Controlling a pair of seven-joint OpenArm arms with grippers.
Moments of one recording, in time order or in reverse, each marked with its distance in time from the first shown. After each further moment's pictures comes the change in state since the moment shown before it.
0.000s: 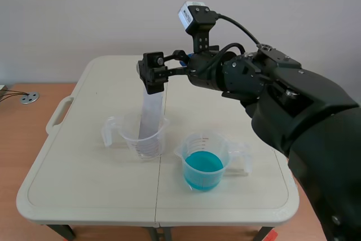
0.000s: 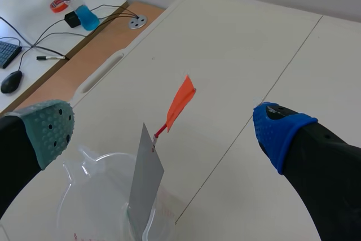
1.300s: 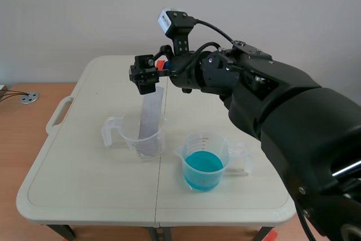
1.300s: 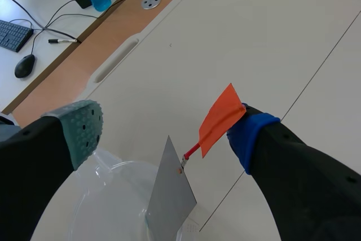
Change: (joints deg) left arm -0.4 0.0 0.0 0.0 0.0 0.0 0.6; right arm 5.6 -4.4 -2.3 -9.6 0.0 0.3 -1.4
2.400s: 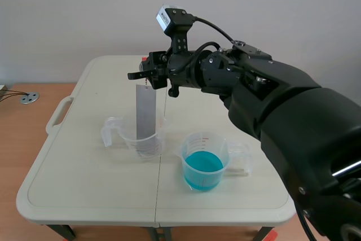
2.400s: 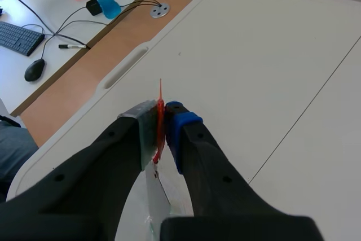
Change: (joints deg) left arm 0.0 0.0 0.0 0.0 0.0 0.0 0.2; right arm 0.0 0.0 0.0 0.0 0.0 2.4 1.9
